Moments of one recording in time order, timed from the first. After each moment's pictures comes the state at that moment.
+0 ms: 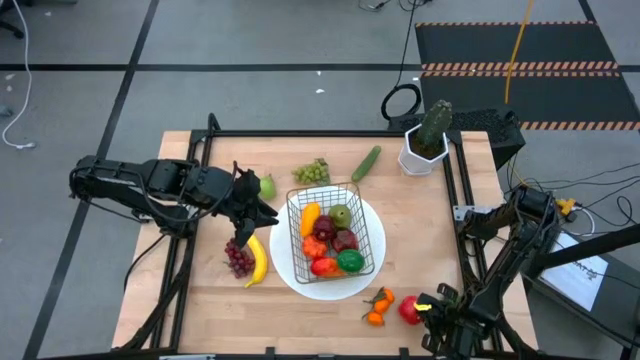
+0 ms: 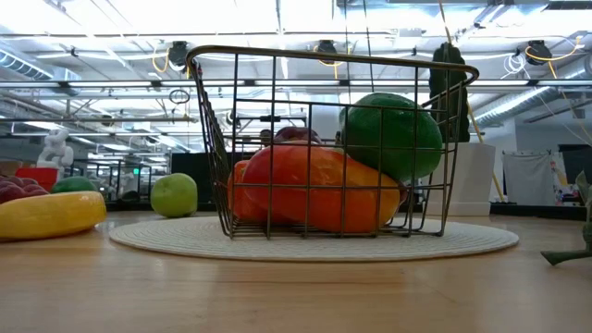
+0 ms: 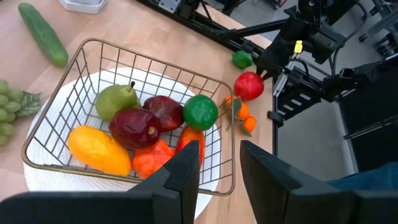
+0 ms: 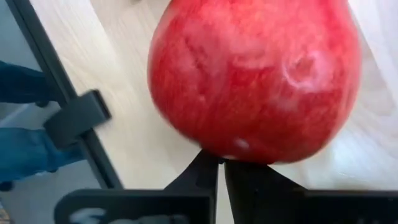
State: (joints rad) left arm -0.19 1.15 1.32 -0.75 -0.04 -0.57; right arm 1.10 1.66 0.97 -0.68 0.19 1.59
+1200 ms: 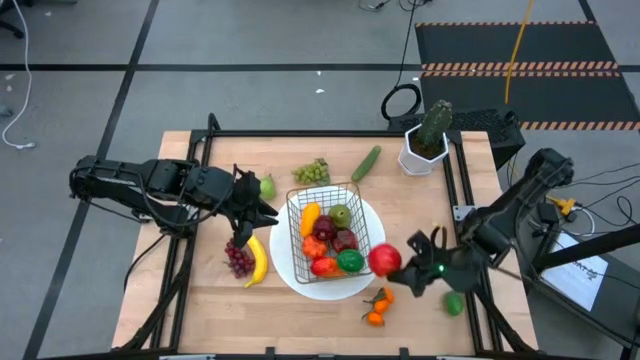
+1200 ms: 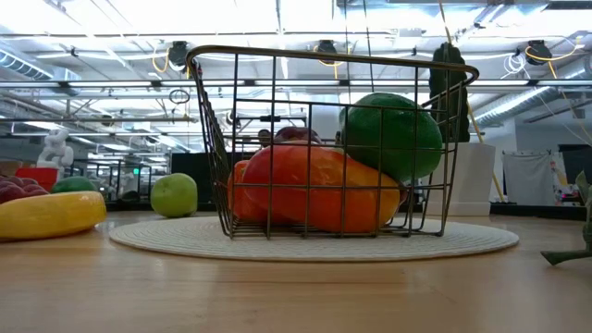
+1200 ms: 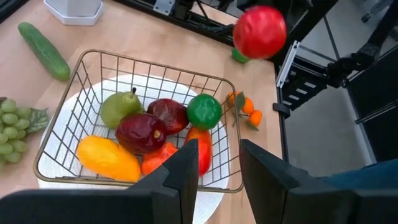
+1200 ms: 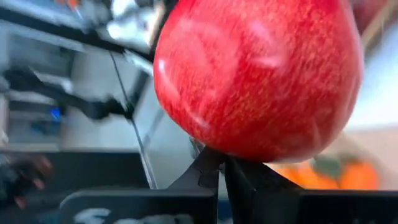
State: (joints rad) left arm -0.19 1.15 1.32 -0.75 -0.04 -0.46; right arm 0.75 1.15 0.97 -0.47 0.44 1.55
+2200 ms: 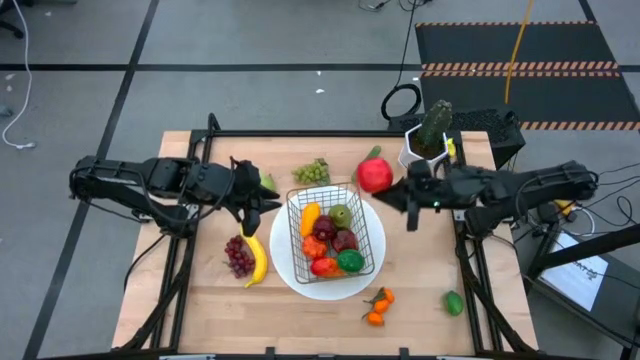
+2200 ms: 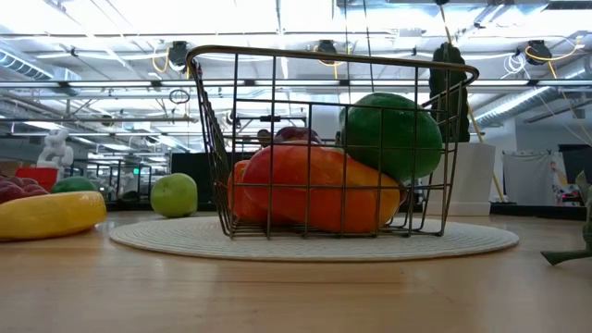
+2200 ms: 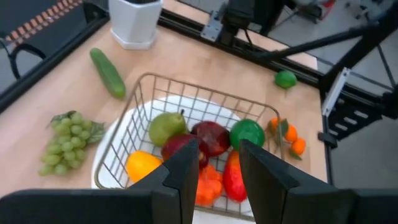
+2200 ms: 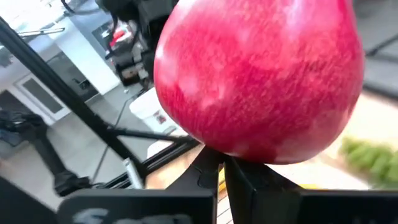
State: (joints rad) left arm -0.16 1.15 1.32 -0.74 -0.22 -0.45; right arm 0.20 0.95 0.97 -0.19 0.28 0.58
